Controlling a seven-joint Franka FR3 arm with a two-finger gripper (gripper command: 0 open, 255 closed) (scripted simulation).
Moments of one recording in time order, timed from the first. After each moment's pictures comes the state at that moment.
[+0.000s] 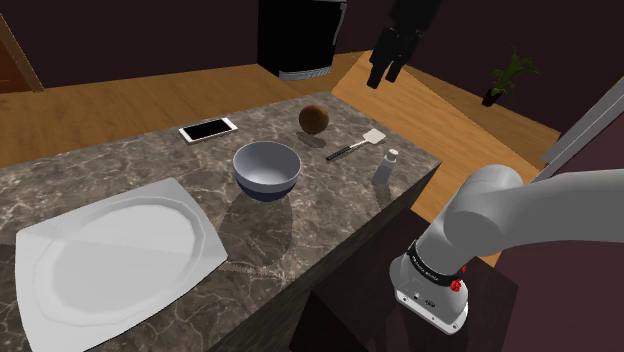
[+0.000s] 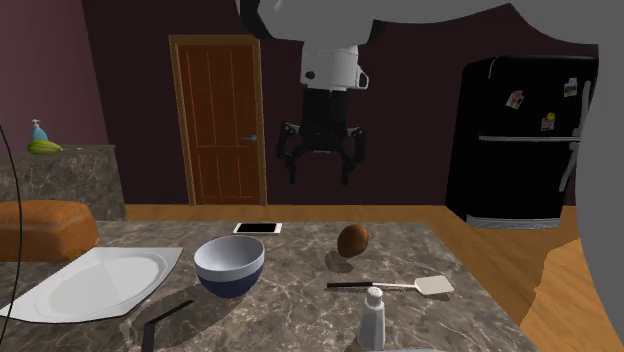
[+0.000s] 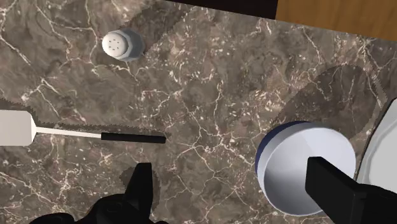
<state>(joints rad) 0.02 -0.82 0.01 -2.29 0.08 1.51 -0.06</state>
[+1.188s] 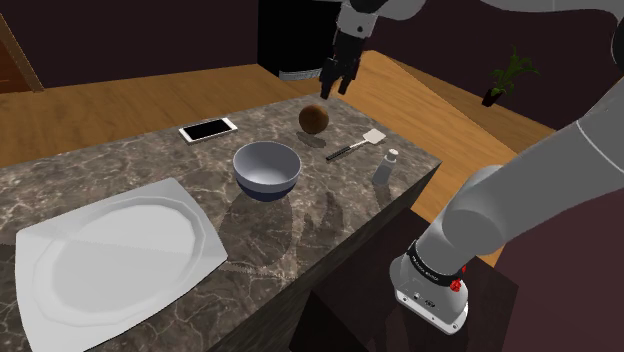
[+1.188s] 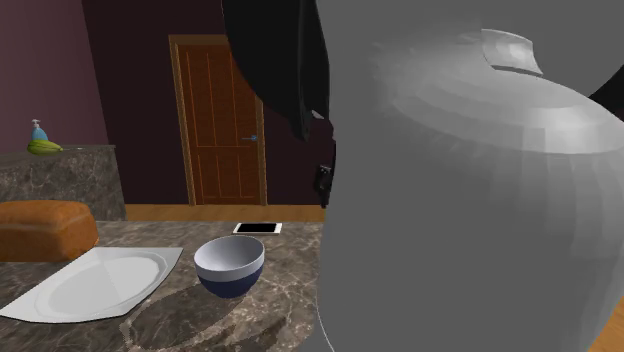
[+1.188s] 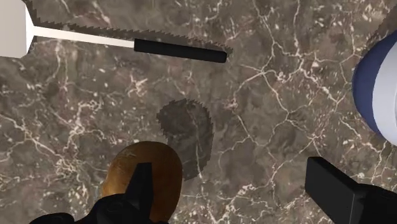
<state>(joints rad) -0.01 -0.31 -0.11 -2.19 0.07 1.89 -0.23</state>
